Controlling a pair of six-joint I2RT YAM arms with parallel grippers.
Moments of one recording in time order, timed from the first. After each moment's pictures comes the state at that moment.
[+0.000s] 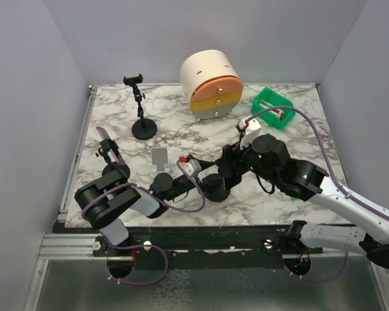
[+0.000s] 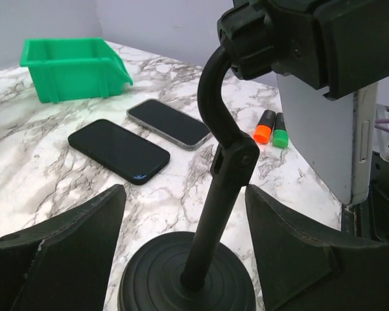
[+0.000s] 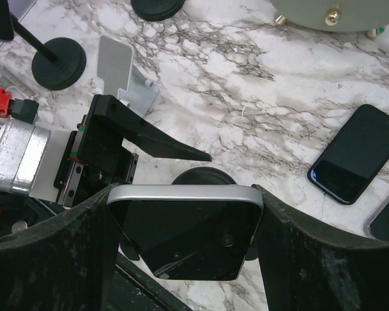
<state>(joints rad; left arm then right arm) -0.90 1.62 0.32 1.48 0.21 -0.15 0.98 1.04 1.11 -0.52 0.29 0.30</state>
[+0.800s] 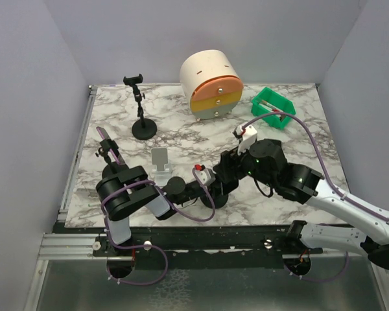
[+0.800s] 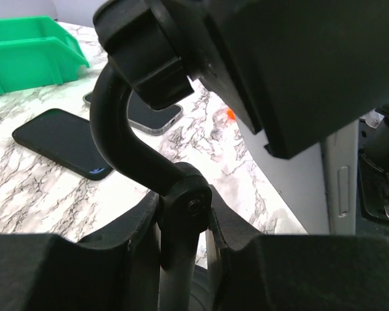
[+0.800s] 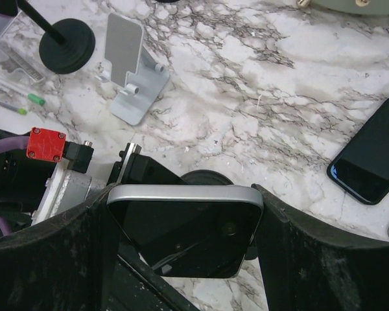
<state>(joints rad) -0.99 1.80 0.40 1.53 0.22 -0.08 0.98 1.00 1.01 -0.46 0.23 0.30</state>
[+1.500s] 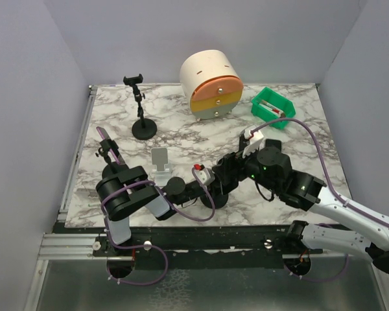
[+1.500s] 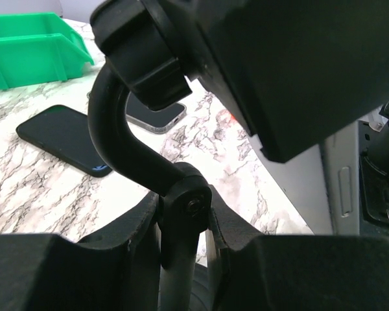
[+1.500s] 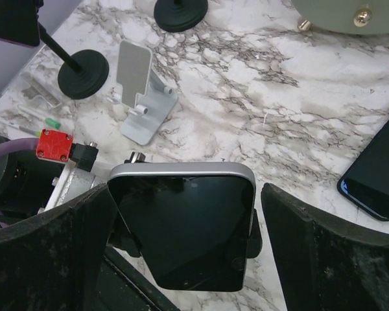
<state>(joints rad) -1.00 1.80 0.39 1.53 0.21 -0.09 0.98 0.92 0.88 -0.31 0.25 0.31</state>
